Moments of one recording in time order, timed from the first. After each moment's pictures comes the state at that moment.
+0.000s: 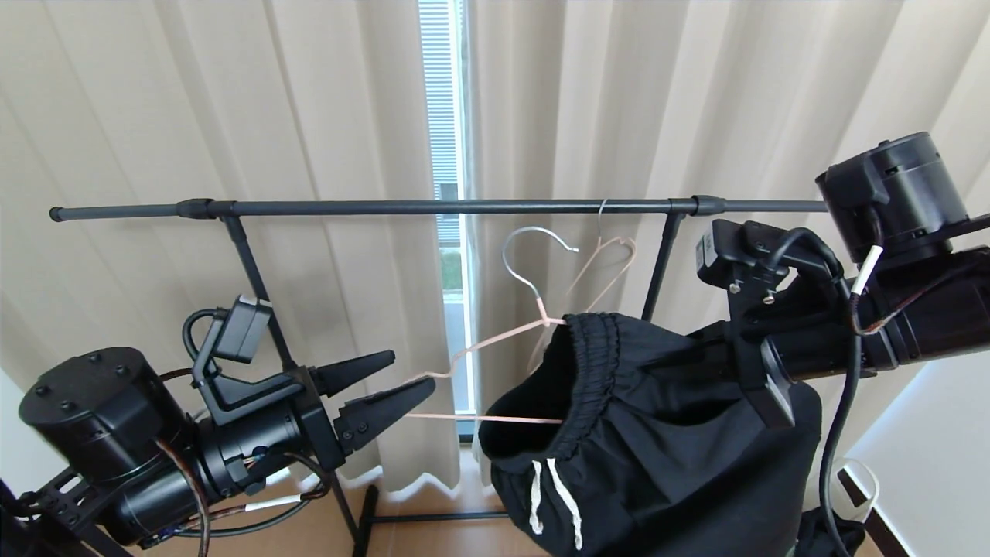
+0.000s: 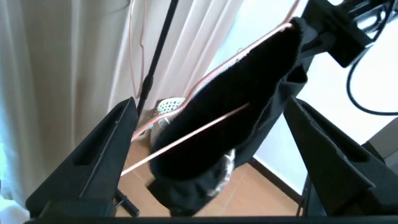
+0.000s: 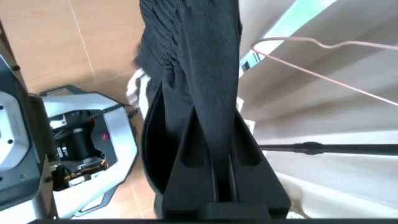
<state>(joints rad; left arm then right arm) -0.37 1.77 -0.23 -1.57 -0.58 -0.37 0.45 1.58 -1.19 0.38 0.43 -0.59</state>
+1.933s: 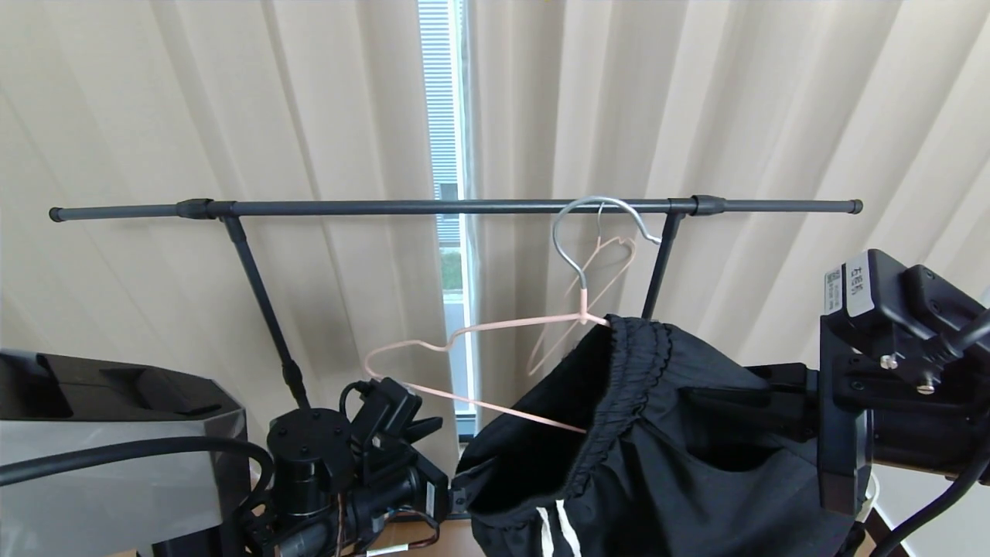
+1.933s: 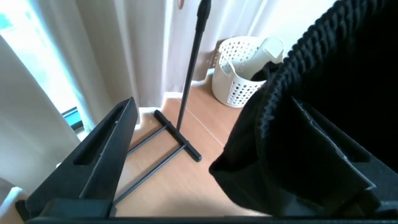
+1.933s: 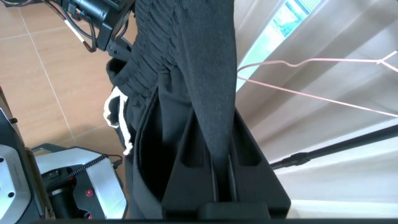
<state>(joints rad) -0.60 2.15 -0.29 -1.57 -0.19 -0.09 0.58 1.29 -0.76 -0.09 0.27 -0.39</state>
